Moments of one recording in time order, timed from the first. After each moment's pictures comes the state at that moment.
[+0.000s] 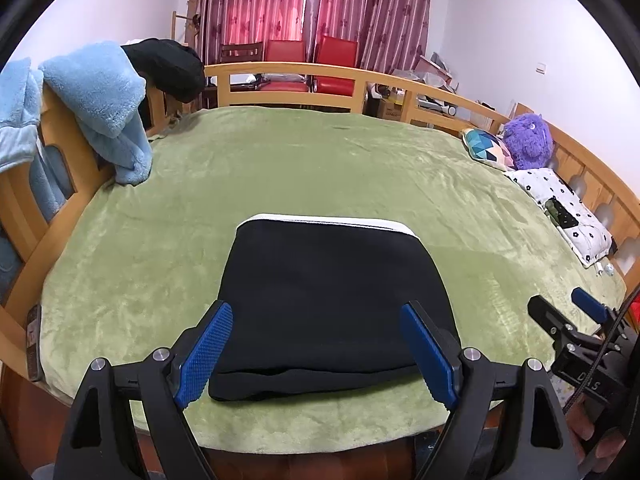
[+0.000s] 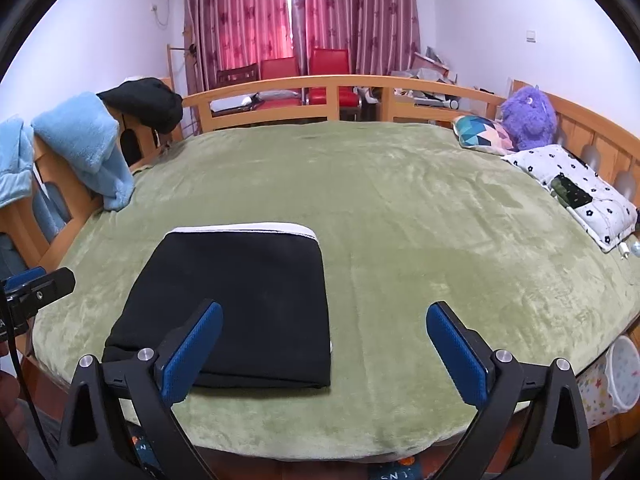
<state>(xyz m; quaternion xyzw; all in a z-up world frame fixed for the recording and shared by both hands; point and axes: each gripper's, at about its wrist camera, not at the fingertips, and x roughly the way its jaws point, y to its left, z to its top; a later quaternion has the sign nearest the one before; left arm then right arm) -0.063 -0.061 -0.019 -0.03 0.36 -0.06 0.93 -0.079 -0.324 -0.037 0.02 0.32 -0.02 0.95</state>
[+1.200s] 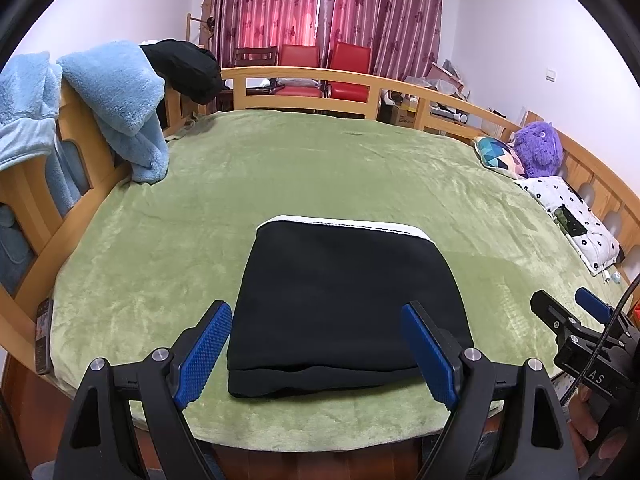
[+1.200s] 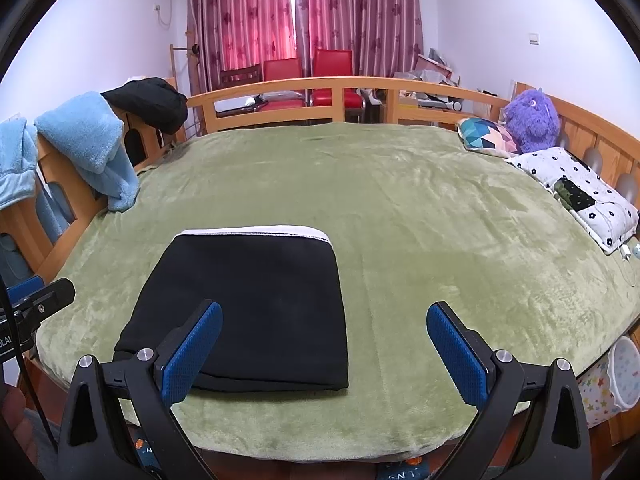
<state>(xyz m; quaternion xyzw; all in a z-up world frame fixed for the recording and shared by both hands) -0.072 -0.047 -0.016 -0.03 0.35 -0.04 0.93 -0.079 -0.321 -0.035 0.03 0.32 -0.01 0.95</state>
